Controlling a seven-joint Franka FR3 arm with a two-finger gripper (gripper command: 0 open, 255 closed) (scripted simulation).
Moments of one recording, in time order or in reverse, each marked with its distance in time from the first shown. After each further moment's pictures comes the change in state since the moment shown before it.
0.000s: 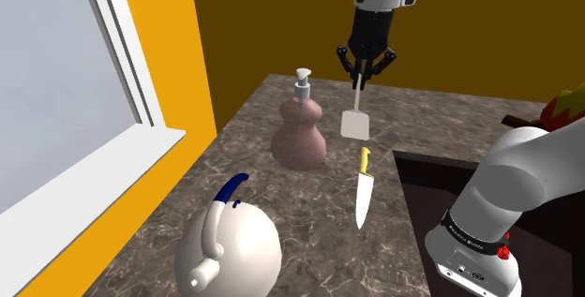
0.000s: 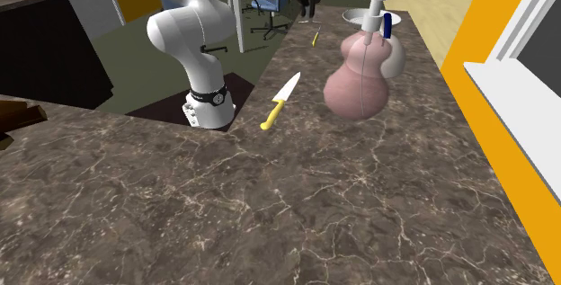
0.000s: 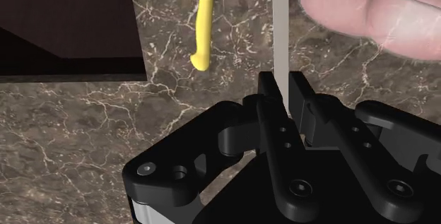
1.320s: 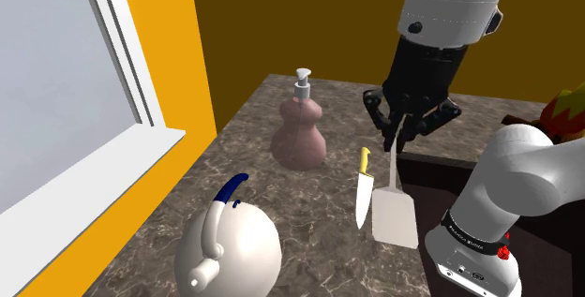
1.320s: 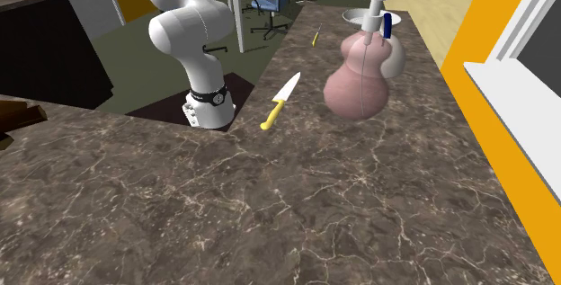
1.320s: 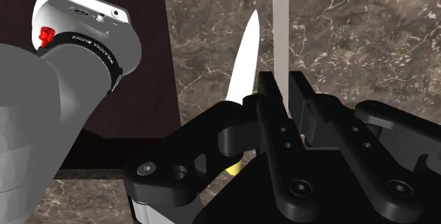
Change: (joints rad) arm 0.180 -0.277 0.277 -0.063 0.268 -0.164 0.351
